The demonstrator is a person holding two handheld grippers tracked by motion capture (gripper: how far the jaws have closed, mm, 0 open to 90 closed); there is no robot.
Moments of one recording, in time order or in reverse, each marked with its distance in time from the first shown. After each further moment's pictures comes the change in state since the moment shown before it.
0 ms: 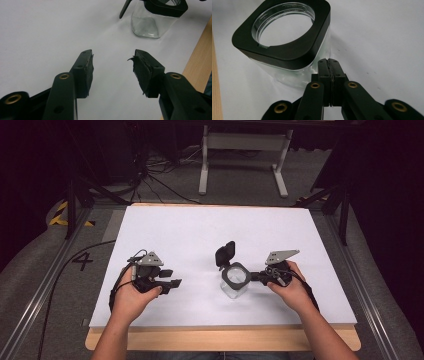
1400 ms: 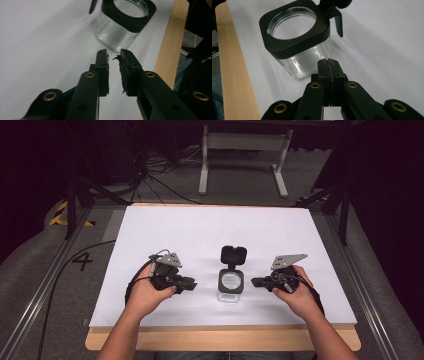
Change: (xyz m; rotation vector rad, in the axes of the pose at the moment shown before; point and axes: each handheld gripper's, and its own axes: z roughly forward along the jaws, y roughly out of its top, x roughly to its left) left arm -0.021 0.023 0.032 0.059 -0.239 0.092; right arm 0.022 0.001 -0.026 -0.001 0.017 0.021
